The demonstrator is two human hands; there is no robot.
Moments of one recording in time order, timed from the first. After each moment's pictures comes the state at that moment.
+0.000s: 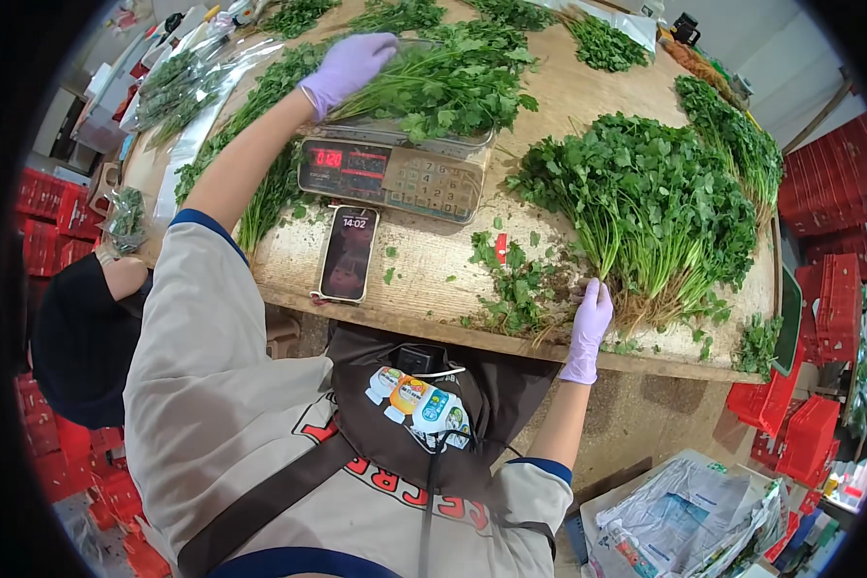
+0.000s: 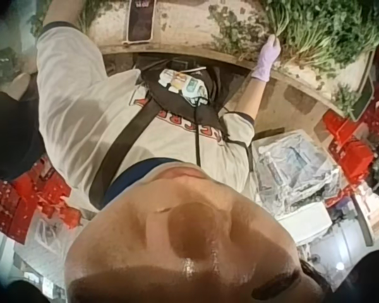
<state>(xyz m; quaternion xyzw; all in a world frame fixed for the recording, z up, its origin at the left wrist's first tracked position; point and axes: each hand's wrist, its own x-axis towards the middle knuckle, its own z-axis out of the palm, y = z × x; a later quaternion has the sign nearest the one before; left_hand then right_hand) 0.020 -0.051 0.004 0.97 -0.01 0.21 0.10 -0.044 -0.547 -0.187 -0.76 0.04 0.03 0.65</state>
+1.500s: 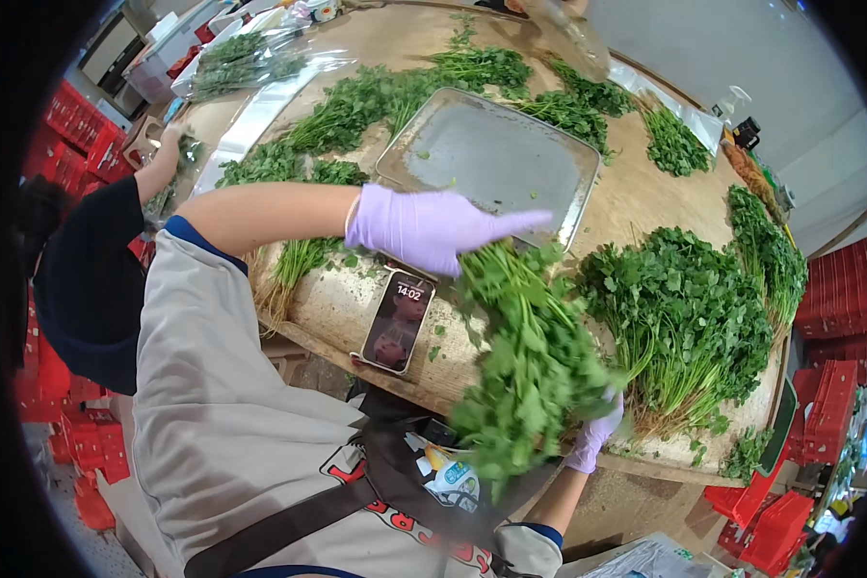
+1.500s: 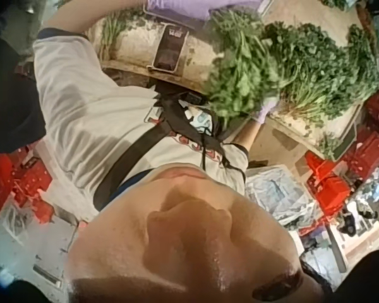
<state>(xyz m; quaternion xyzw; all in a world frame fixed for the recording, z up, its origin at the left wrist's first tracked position) -0.069 -0.105 0.050 0.91 -0.27 -0.16 0.25 -0.036 -0.542 -0.225 -0.82 0.04 -0.02 0.58</state>
